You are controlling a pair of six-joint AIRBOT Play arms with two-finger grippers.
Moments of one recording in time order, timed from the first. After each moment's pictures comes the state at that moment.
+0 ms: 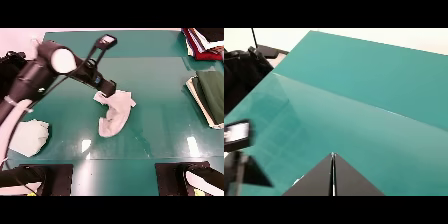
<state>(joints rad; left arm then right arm) -0.64 -1.42 1.64 1.35 -1.19 -1.51 0.07 -1.11 1.87 -0.99 1.22 1.41</state>
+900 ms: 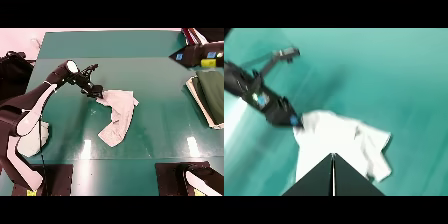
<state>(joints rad) -0.31 -1.86 1.64 1.01 -1.20 -1.39 0.07 -0.98 1.38 -1.00 1.19 1.42</state>
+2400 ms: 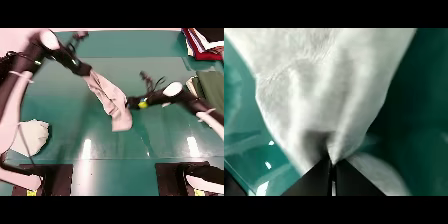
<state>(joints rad) -0.31 -1.58 1.89 1.27 -1.33 -1.38 0.33 -1.27 1.00 -0.73 0.93 1.35</state>
